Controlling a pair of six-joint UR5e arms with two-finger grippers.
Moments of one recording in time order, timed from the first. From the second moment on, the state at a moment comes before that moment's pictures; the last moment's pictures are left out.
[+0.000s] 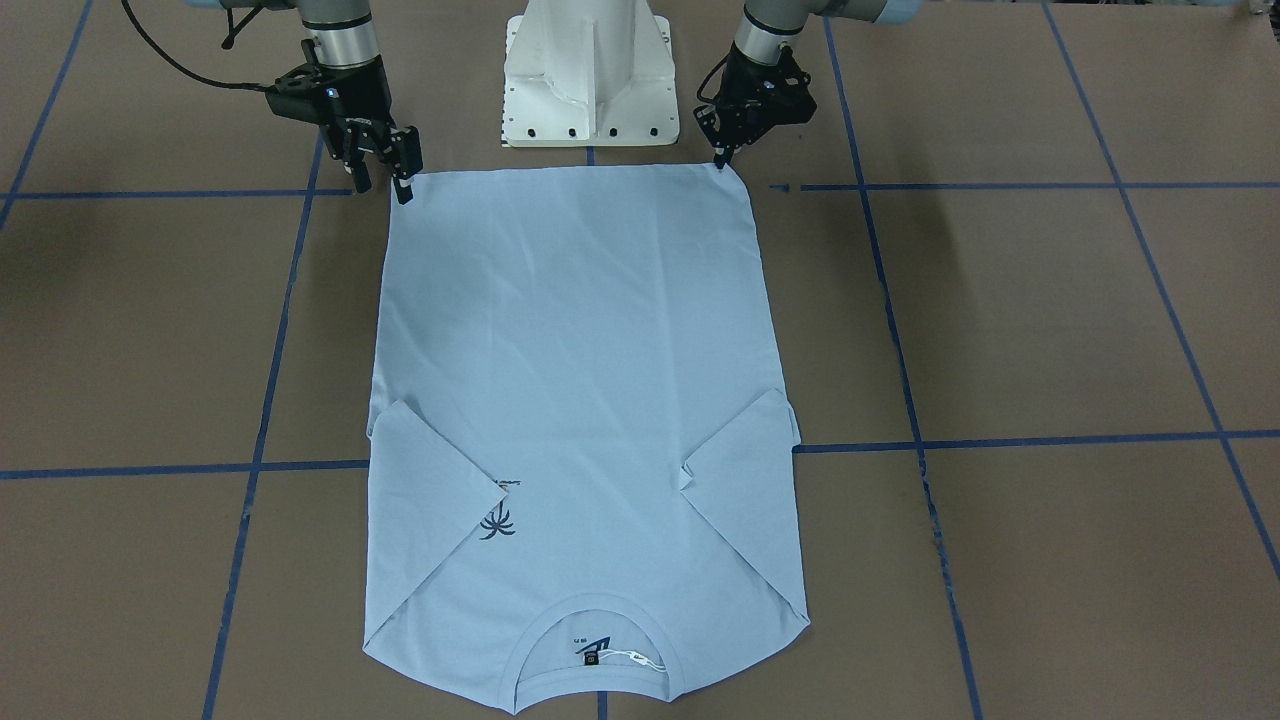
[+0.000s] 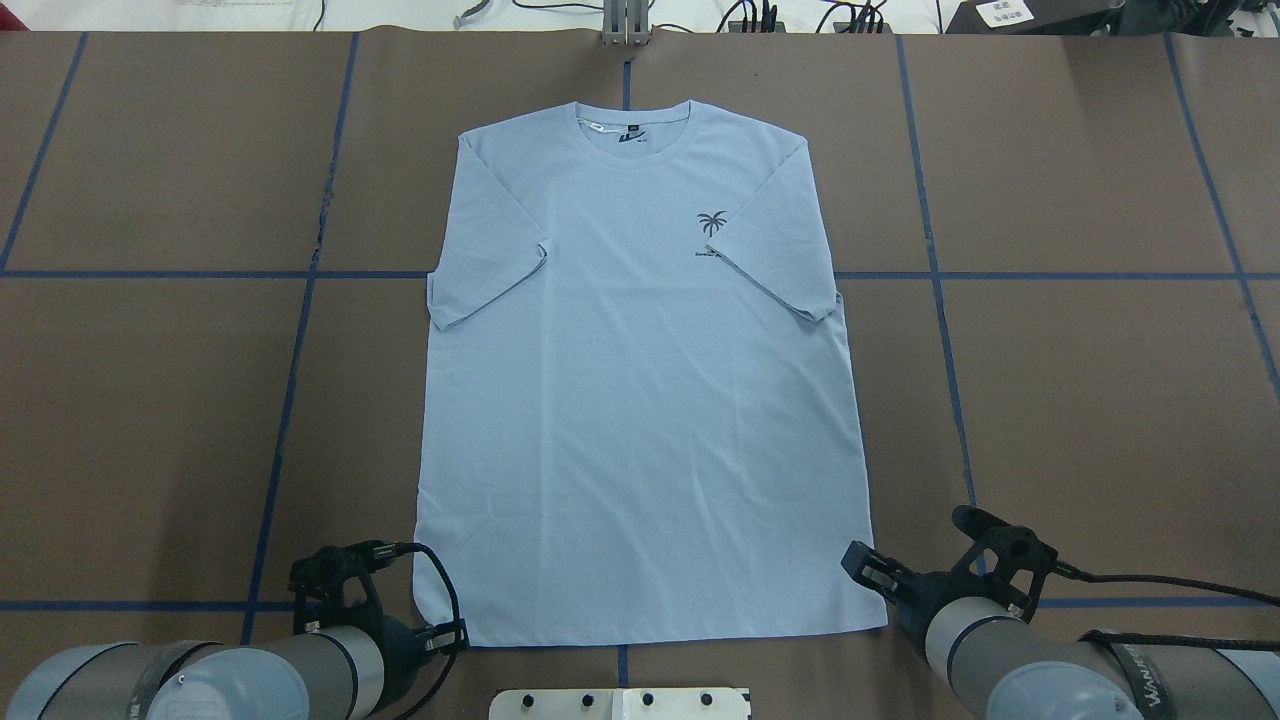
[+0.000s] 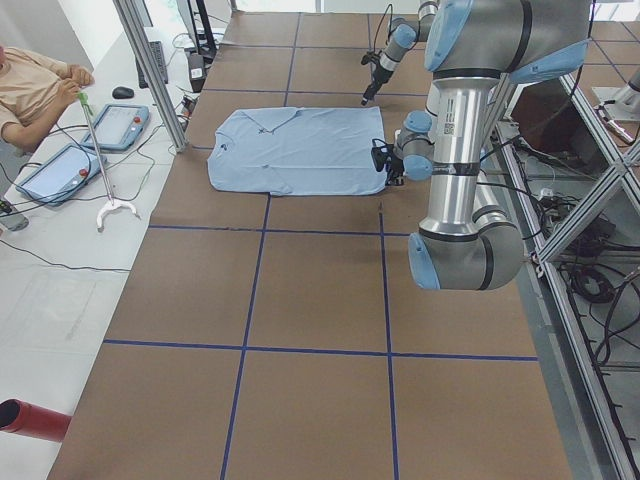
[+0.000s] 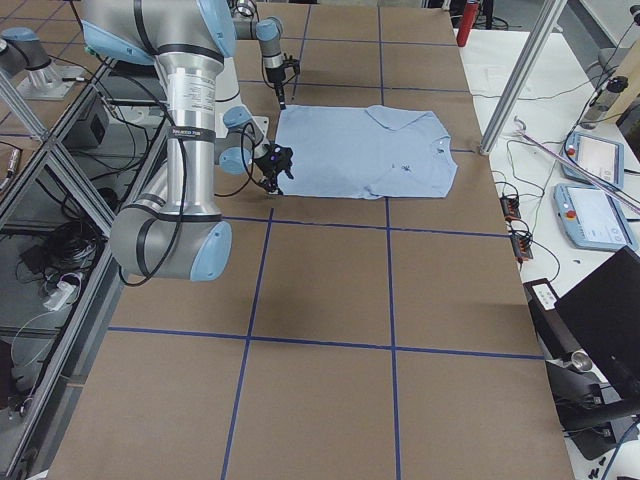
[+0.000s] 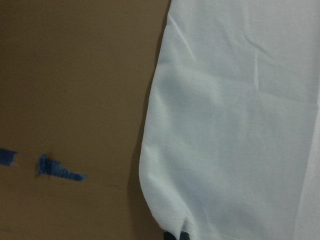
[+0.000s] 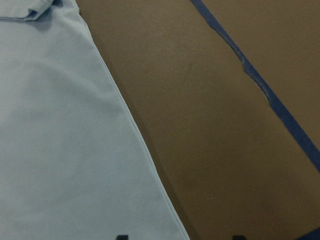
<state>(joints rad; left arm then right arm) -0.03 -1.71 -2.06 -1.91 -1.44 -1.79 0.00 -1.63 2.16 -1.32 1.17 2.07</state>
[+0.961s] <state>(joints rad) -0.04 -1.73 -2.06 -1.91 -1.45 -1.79 -0.09 -1.64 2.12 -1.34 1.13 2.08</state>
